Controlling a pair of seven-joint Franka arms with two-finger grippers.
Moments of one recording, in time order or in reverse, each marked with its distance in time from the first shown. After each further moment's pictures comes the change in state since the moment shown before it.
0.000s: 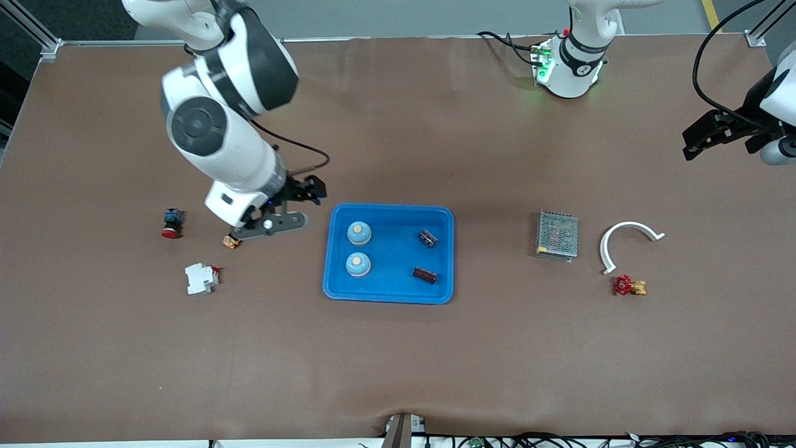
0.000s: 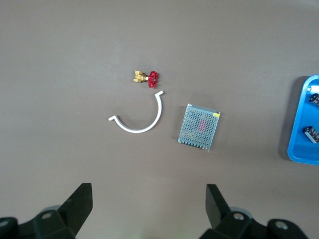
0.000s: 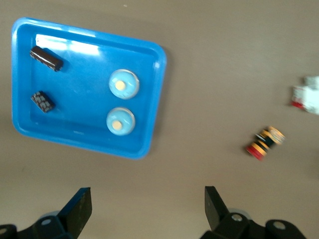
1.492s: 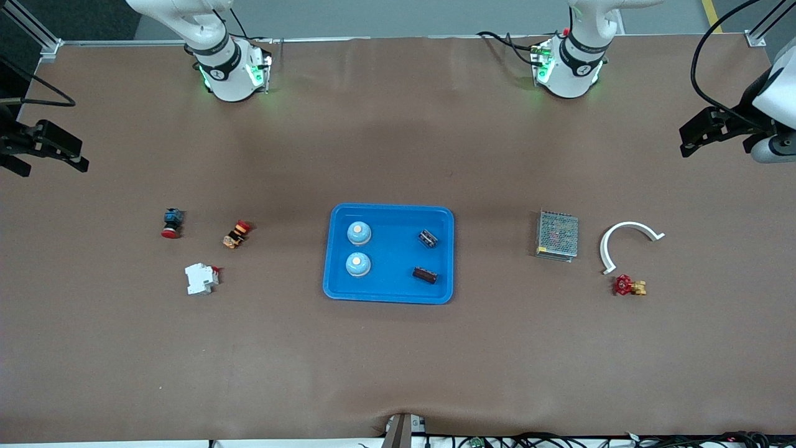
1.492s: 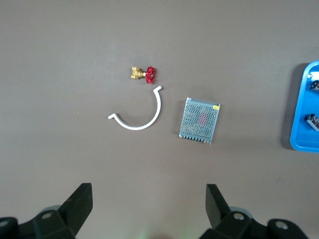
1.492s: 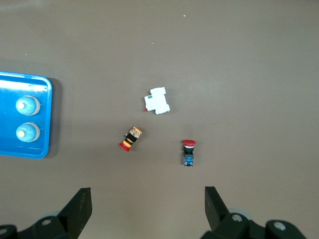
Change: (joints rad) left arm -0.003 0.000 -0.003 -0.002 0.000 -0.025 0.048; right arm -0.476 -0.273 0.000 -0.015 -0.102 -0.125 -0.379
